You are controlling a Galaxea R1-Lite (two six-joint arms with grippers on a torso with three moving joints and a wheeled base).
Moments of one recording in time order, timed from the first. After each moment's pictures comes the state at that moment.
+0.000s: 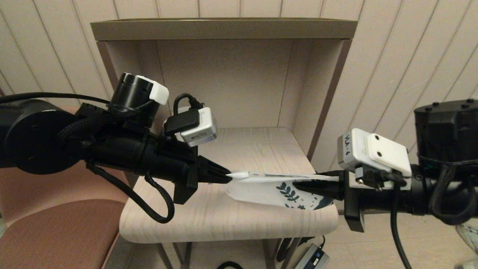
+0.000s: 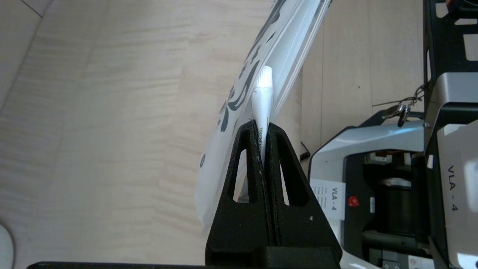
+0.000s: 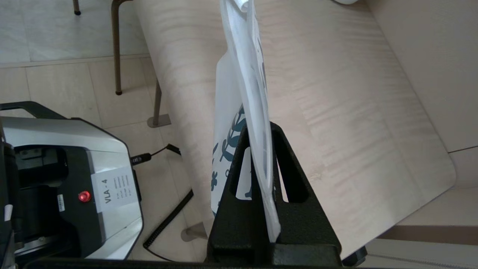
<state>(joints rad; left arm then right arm) -0.58 1.70 -1.26 0.18 -0.63 0.70 0.53 1.40 -0.84 -0.19 0.42 -0.64</state>
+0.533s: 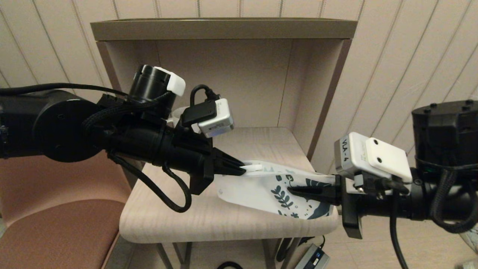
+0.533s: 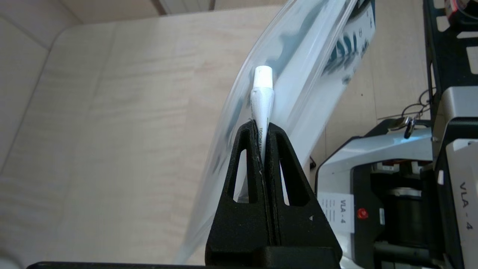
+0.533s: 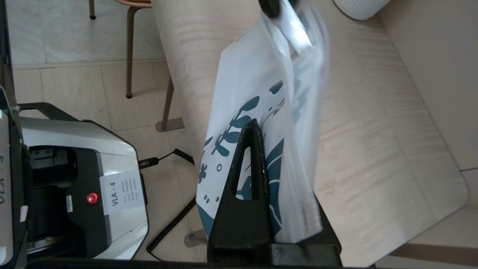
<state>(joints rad) -0.63 1.77 -1.37 0.20 -0.63 0.70 0.58 1.40 -0.85 -0.19 0.43 -0.63</state>
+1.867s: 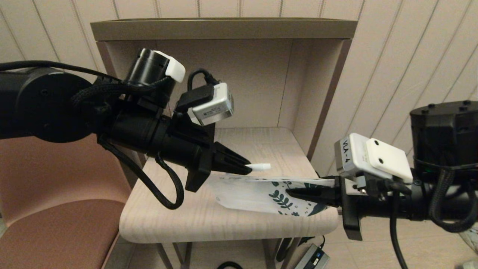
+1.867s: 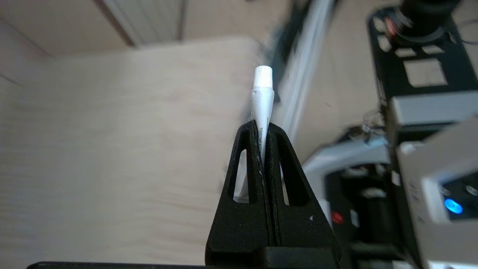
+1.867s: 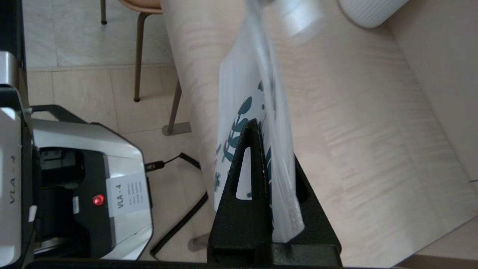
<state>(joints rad) -0.62 1.76 -1.50 0.36 -0.74 0.73 0.57 1.41 -0.85 -0.19 0.46 -0.63</state>
